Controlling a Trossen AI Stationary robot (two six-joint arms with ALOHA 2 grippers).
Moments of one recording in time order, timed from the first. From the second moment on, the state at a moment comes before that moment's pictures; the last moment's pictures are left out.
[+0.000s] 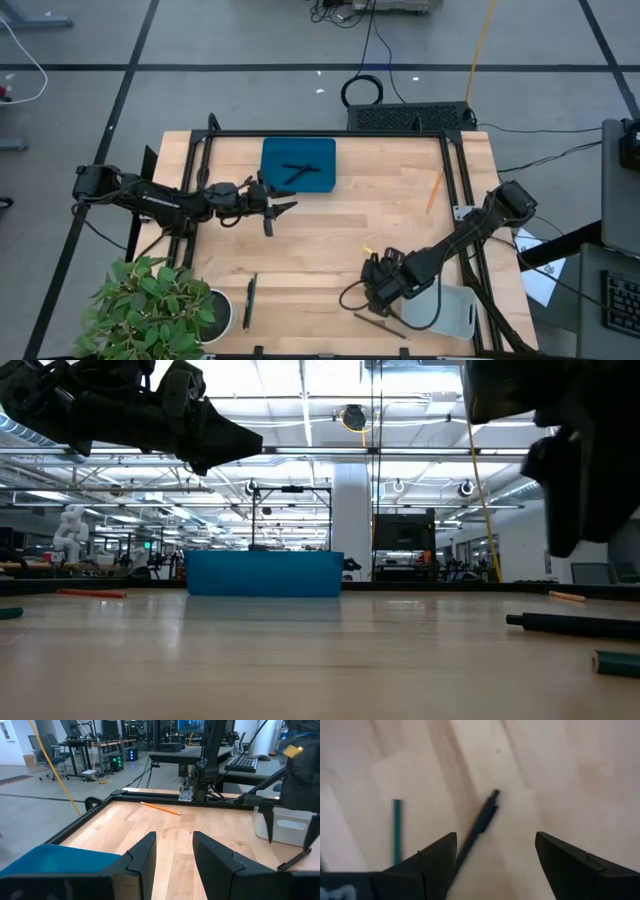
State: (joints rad) left arm 0.02 1.20 0.34 0.81 -0.14 -0.01; right arm 0.59 1.74 1.14 -0.73 0.13 0.97
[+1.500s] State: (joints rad) left arm 0.02 1.20 0.34 0.80 -0.16 -0.01; right arm 0.60 1.71 0.93 -0.44 0.03 1.11
